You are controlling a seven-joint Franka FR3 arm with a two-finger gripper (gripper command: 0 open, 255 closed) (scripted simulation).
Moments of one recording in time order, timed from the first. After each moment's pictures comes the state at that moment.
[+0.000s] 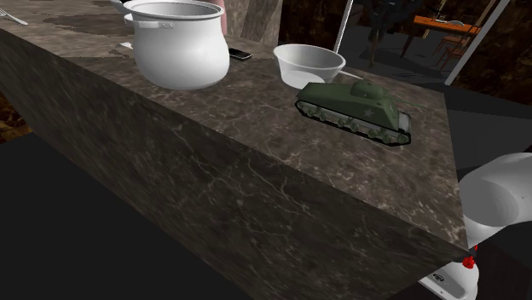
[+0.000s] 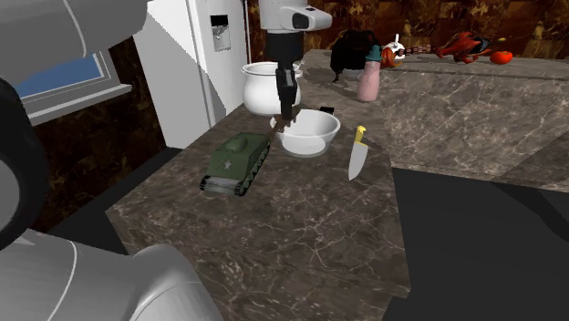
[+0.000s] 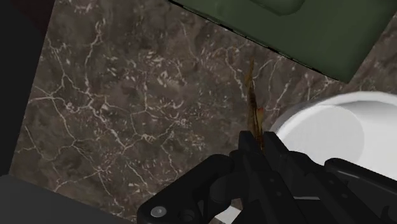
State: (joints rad) arm -0.21 -0.52 0.25 -1.89 0.10 1.40 0.80
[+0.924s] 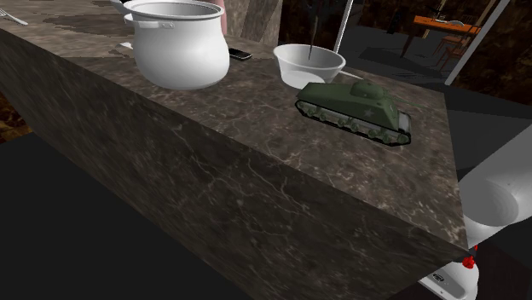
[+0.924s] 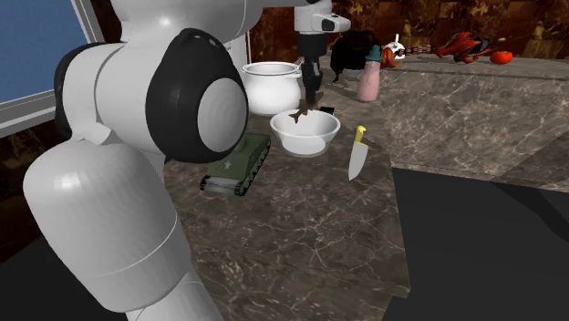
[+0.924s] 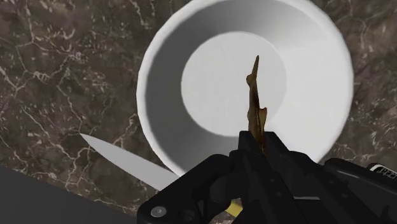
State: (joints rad) arm -0.21 -0.03 0.38 -1.46 -0.02 1.45 0.94
